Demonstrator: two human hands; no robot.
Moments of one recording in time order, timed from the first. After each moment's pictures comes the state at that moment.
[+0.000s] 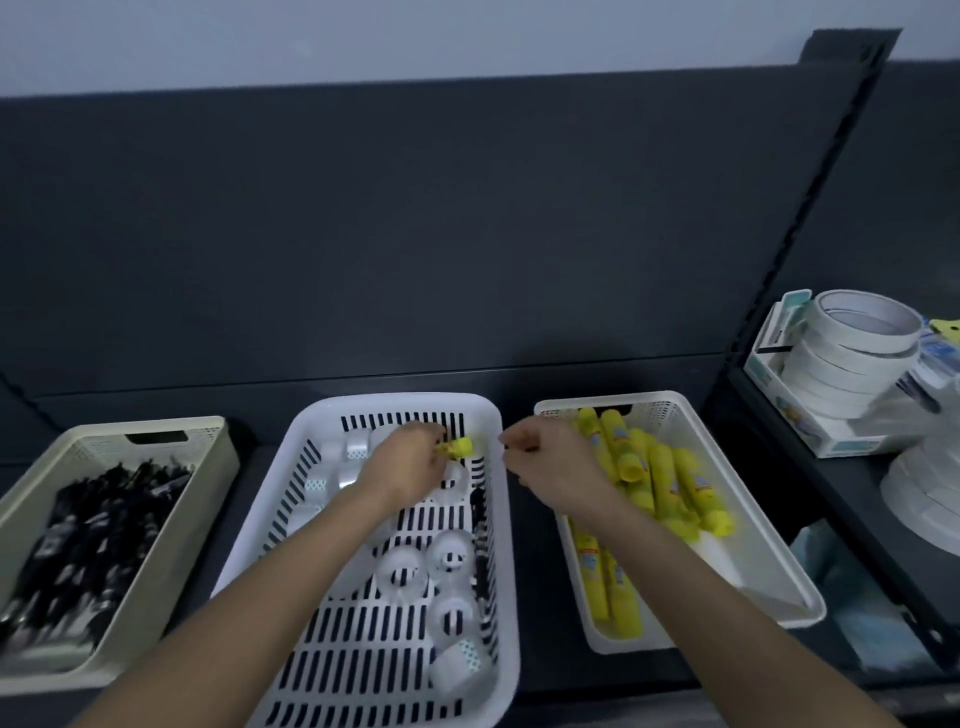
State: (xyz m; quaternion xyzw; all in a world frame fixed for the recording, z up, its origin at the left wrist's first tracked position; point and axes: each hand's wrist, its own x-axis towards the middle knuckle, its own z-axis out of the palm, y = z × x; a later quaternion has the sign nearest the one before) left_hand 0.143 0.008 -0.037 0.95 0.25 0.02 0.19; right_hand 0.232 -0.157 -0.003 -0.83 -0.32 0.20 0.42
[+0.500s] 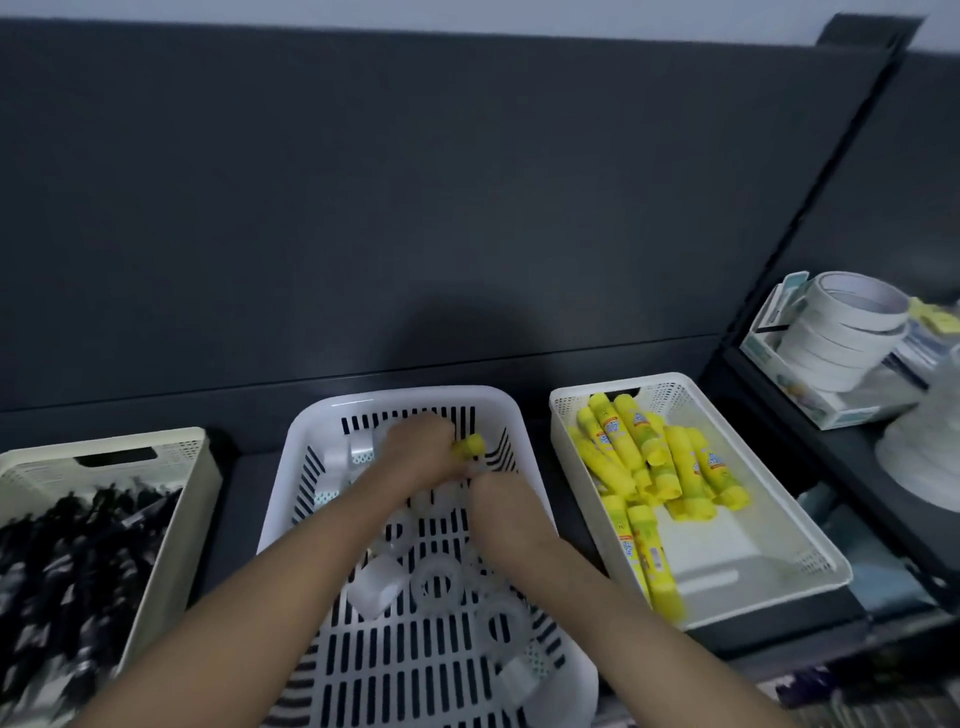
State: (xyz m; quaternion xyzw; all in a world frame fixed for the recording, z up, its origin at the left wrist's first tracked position) left_hand 0.166 0.045 -0.053 0.97 0.19 -0.08 0.13; right_hand 0.166 -0.092 -0.043 -0.90 -0.40 0.18 0.07
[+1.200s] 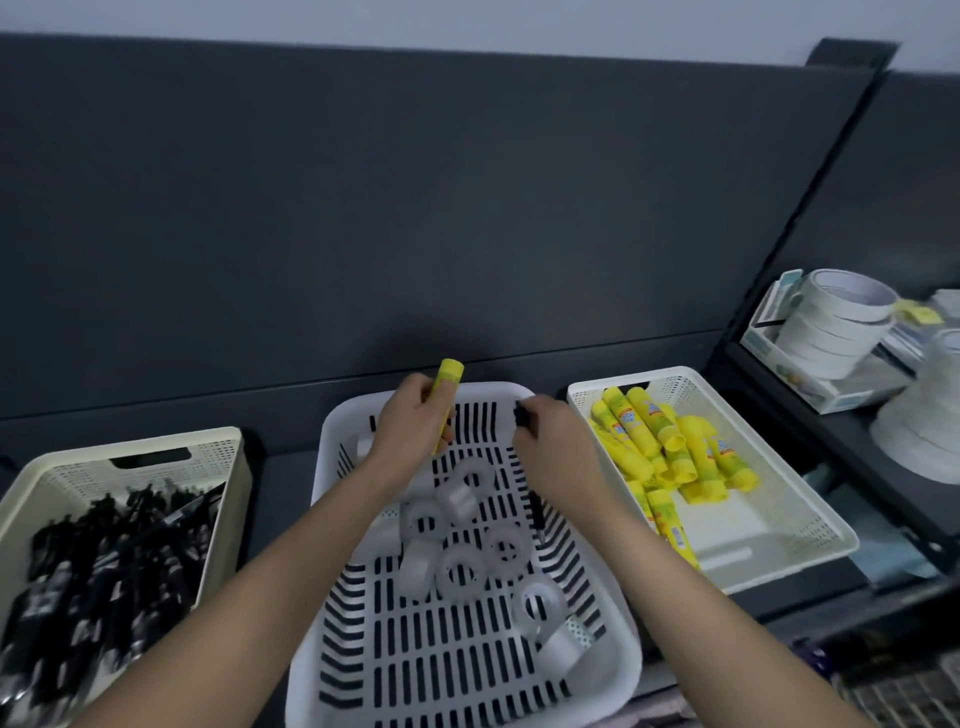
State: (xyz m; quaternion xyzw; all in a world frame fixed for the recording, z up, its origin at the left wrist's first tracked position) left_hand 0.109 0.056 -0.011 0.74 0.25 0.17 0.60; right_hand 0.179 -0.084 -0.015 -0.91 -0.26 -0.01 0.33
